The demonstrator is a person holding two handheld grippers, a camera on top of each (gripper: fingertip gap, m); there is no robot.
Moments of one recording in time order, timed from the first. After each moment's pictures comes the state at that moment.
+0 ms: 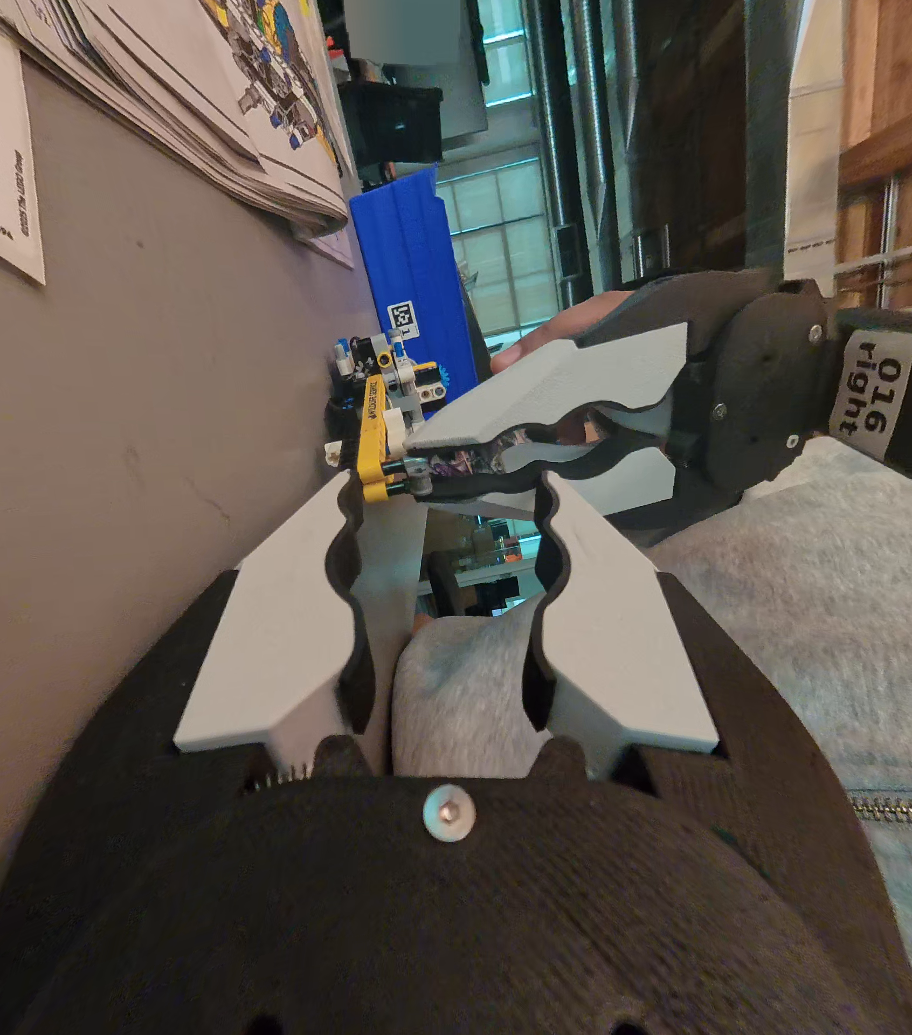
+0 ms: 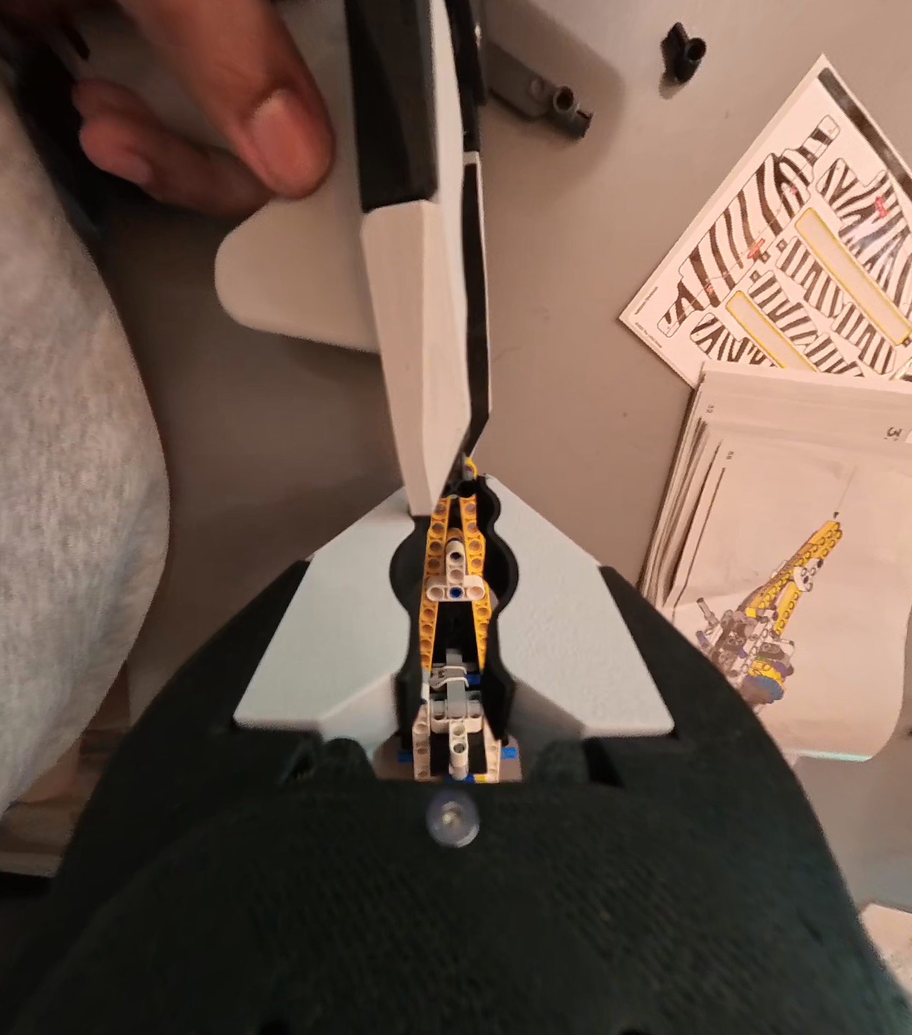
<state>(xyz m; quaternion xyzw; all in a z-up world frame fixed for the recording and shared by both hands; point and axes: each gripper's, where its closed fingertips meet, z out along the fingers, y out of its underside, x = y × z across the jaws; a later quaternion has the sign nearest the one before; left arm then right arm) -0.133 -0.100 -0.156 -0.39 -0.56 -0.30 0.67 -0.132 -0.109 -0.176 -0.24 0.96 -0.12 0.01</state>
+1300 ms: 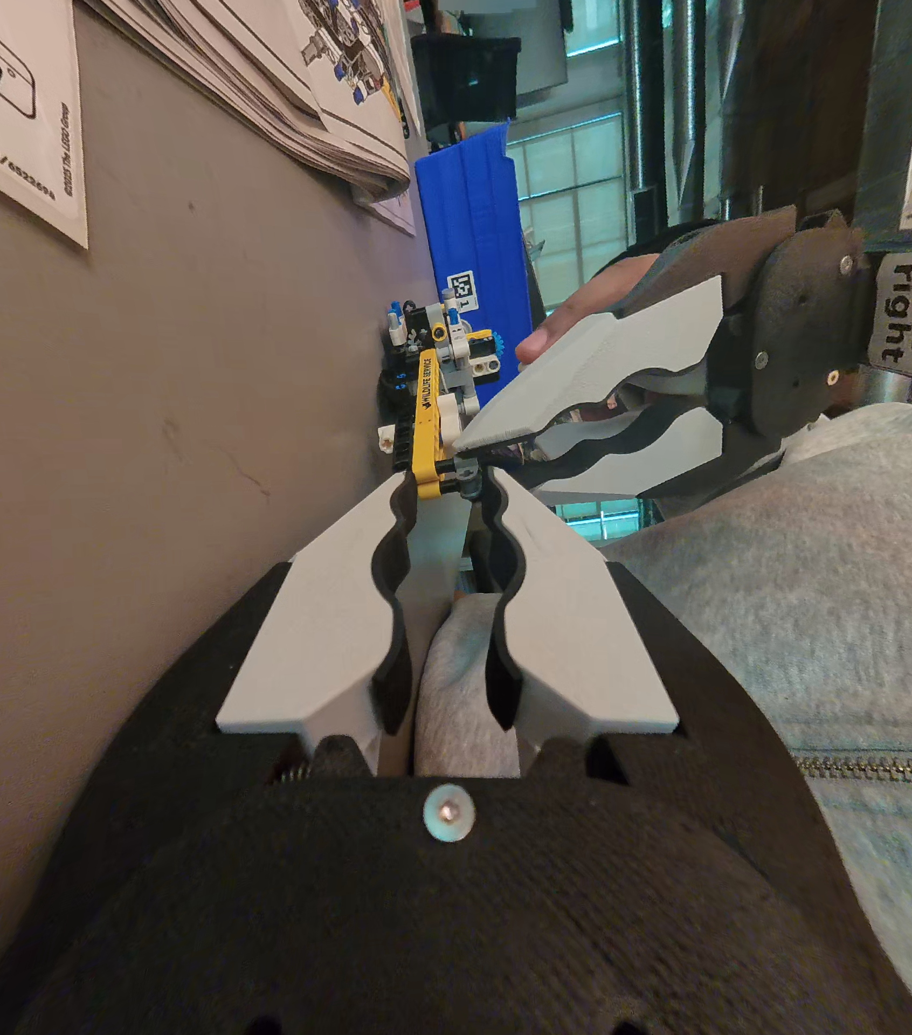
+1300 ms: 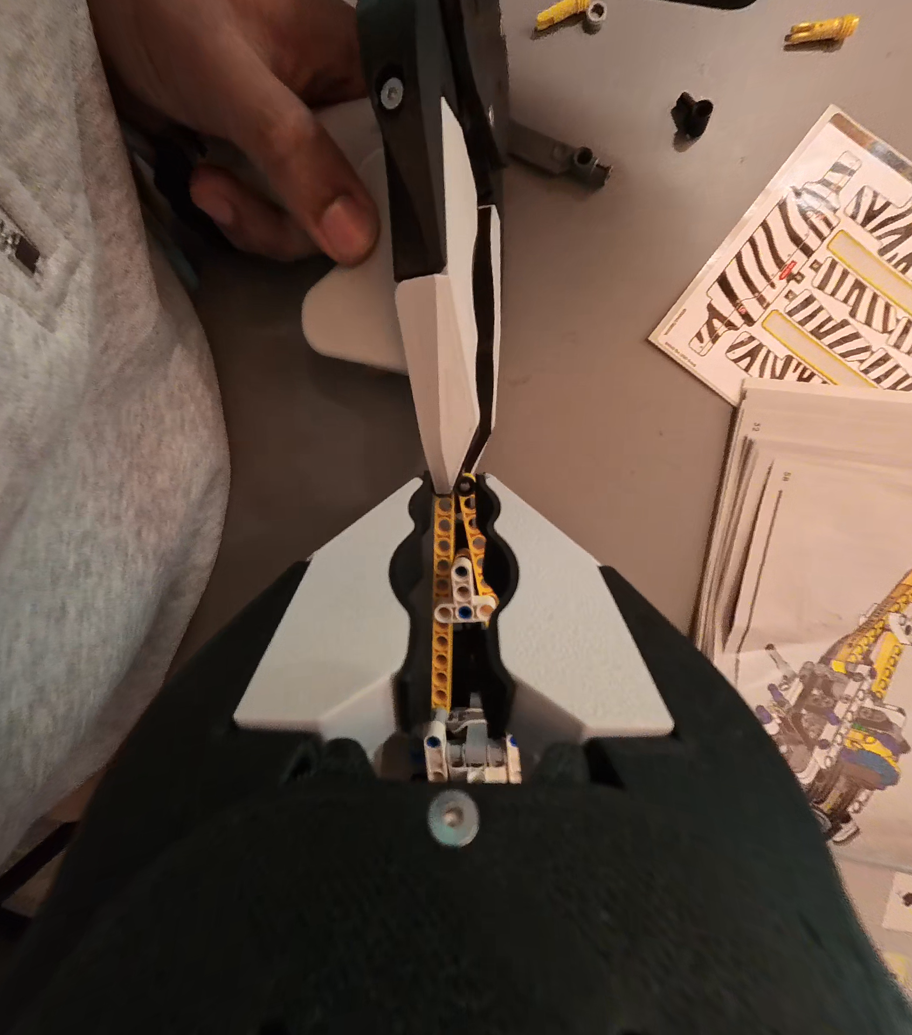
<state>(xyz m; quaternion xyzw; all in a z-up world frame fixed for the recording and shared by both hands) -0.131 -0.093 -0.174 -0.43 -0.59 -0.29 0.63 -0.125 -0.105 -0.174 -0.22 0.95 -0.20 0.10</state>
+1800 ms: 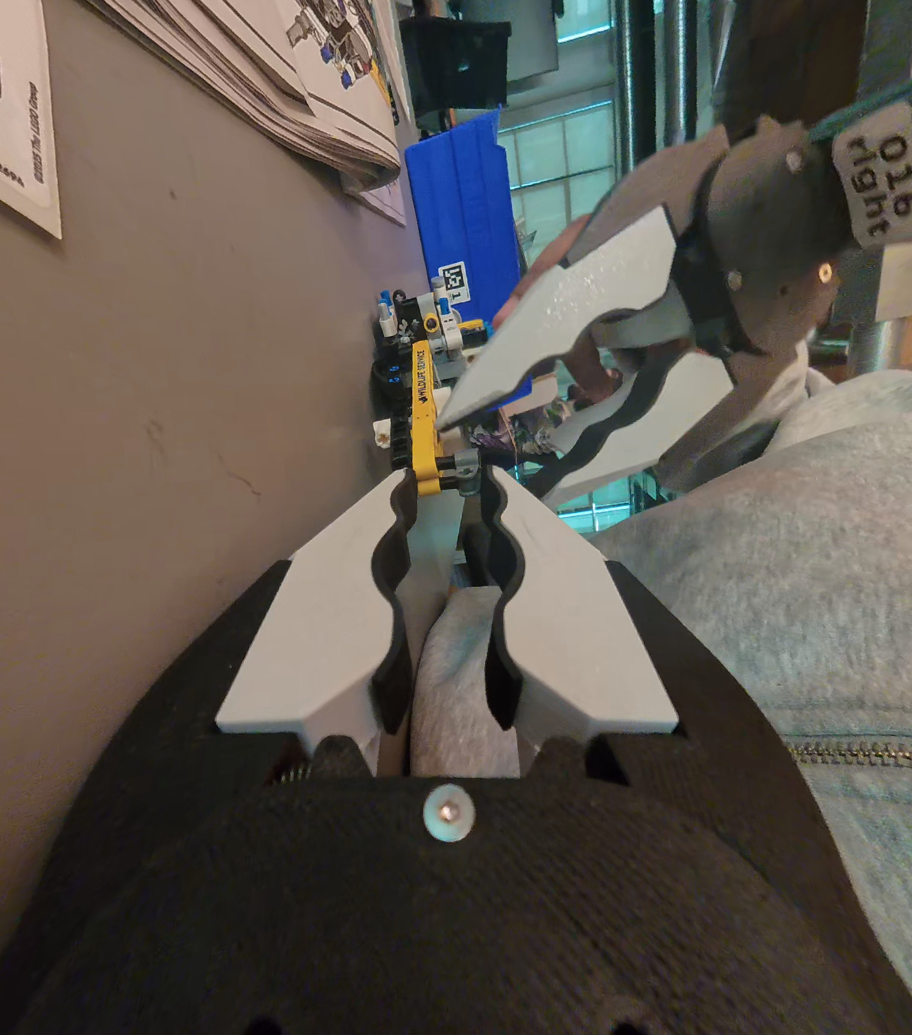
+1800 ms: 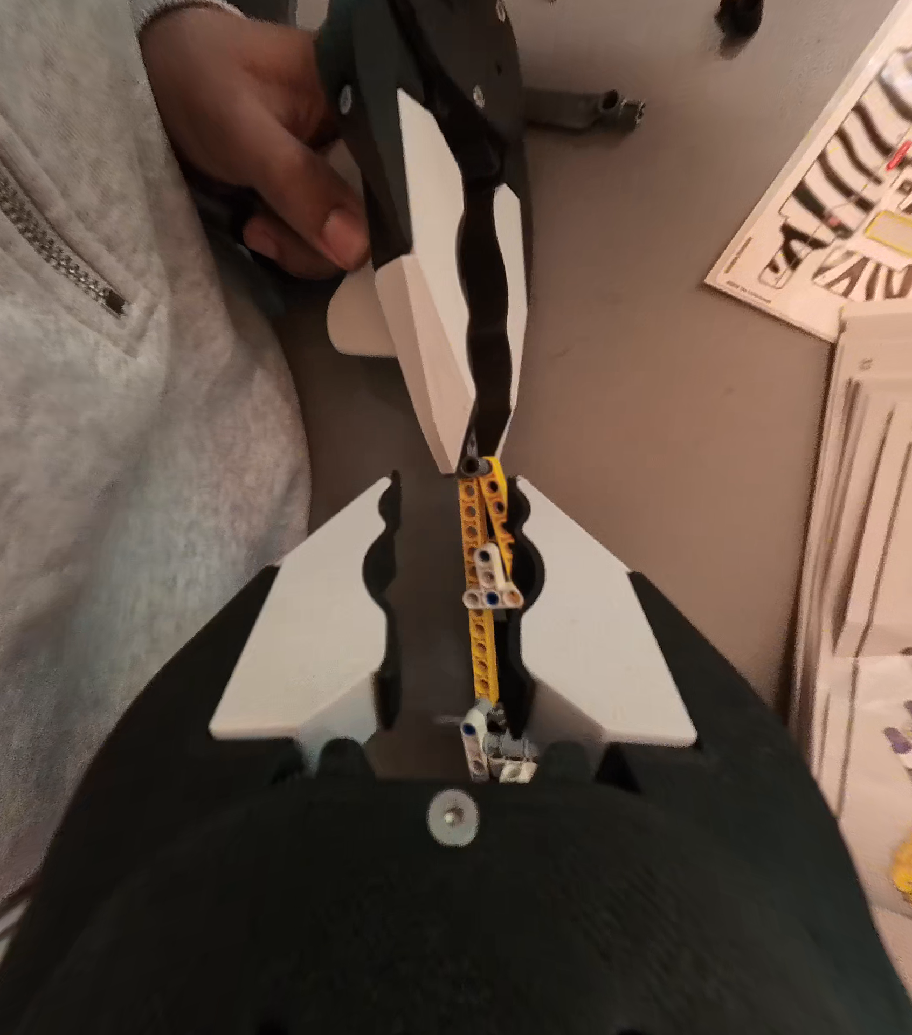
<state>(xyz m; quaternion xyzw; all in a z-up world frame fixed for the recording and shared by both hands) -0.130 -0.091 -0.173 -0.43 -0.58 -0.30 0.63 -0.122 -0.095 -0.171 -0.15 0.94 -0.17 0.24</state>
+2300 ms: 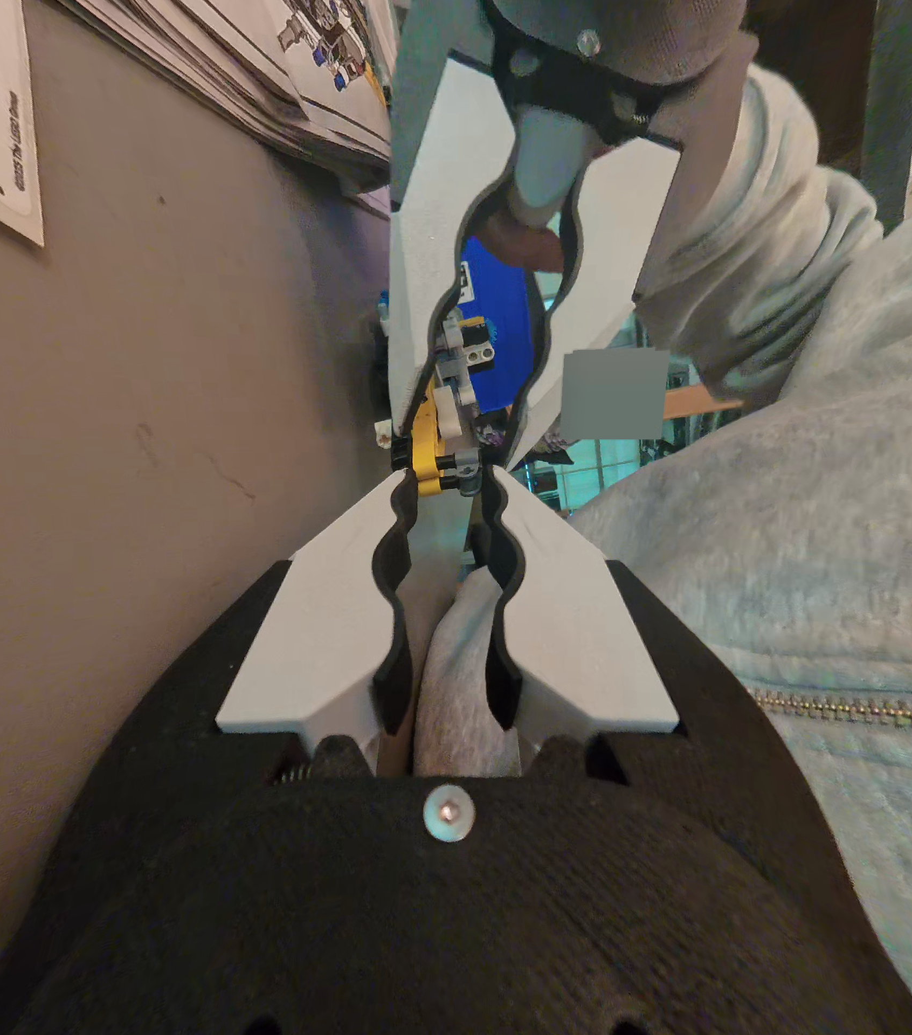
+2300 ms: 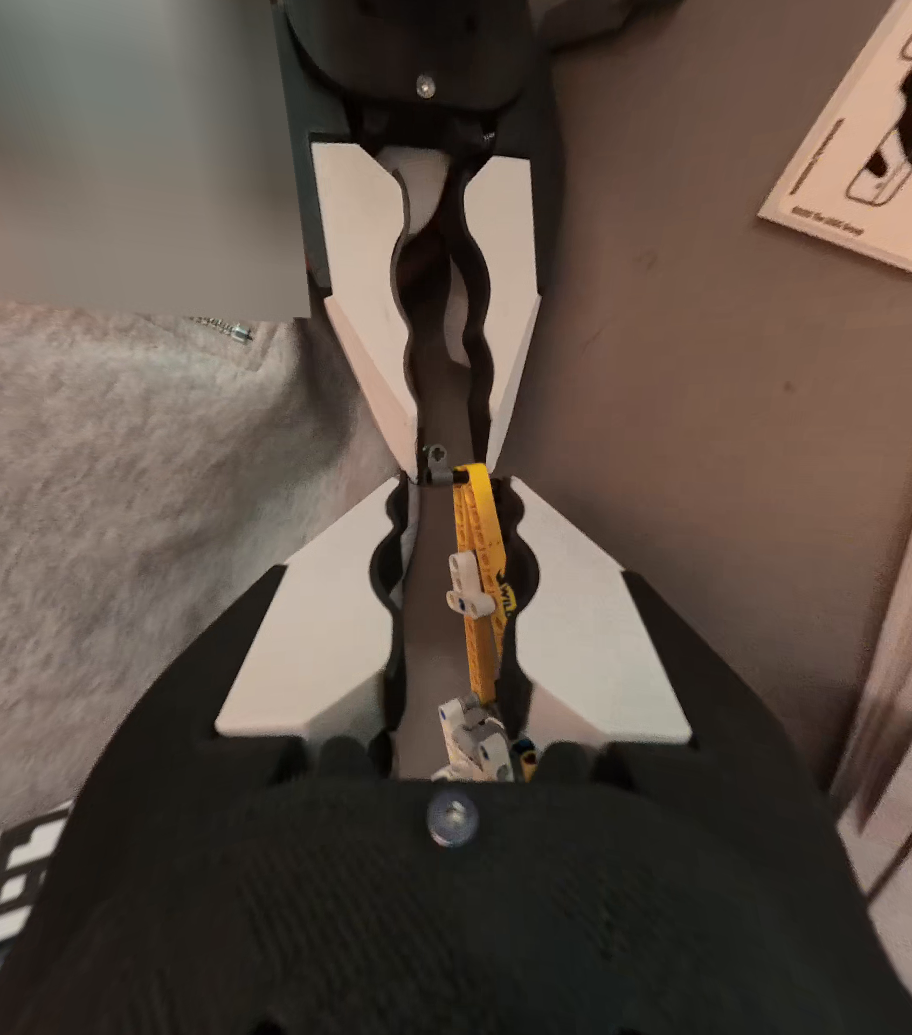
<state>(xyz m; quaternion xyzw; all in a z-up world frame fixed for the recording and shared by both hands) -0.130 -0.089 -0.173 -0.44 -0.58 -0.28 0.63 -0.129 -0.100 -0.174 -0.09 0.85 -0.04 0.51</state>
